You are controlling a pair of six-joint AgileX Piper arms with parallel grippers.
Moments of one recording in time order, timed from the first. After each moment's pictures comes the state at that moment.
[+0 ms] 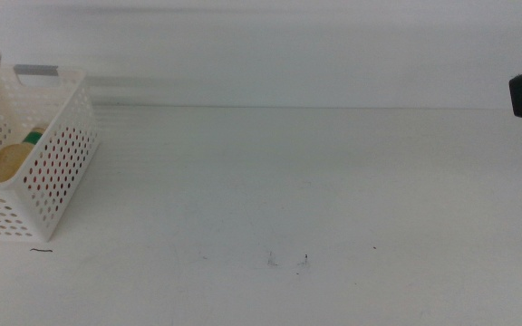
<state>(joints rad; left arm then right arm) 0.30 1.89 -1.93 -0.21 1.20 0.30 0.55 0.92 -1.34 0.09 1.08 -0.07</state>
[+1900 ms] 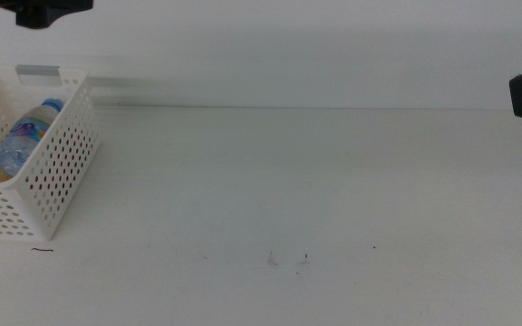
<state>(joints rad) -0.02 1.17 -1.33 -0.53 0.79 0.60 0.55 0.92 -1.34 0.09 1.08 -0.07</state>
